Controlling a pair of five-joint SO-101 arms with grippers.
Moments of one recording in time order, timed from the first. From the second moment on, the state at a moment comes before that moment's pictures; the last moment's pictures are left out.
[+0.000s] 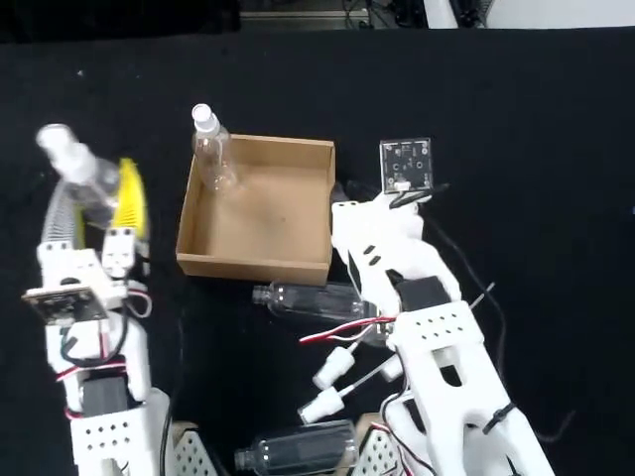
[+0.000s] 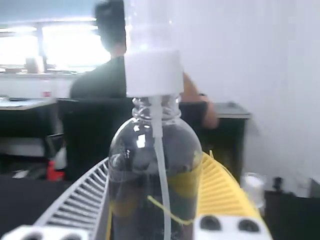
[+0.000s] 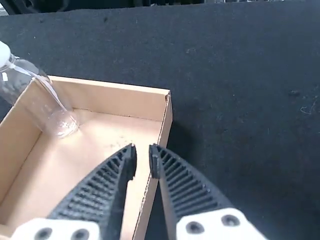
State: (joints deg) left arm -16.3 -104.0 96.1 -0.9 -1.5; right arm -13.0 -43.5 66.6 17.2 -7.0
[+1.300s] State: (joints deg) left arm -38.5 -7.7 87.4 -75.6 -1.5; right arm -13.0 -43.5 67.7 17.1 -6.8
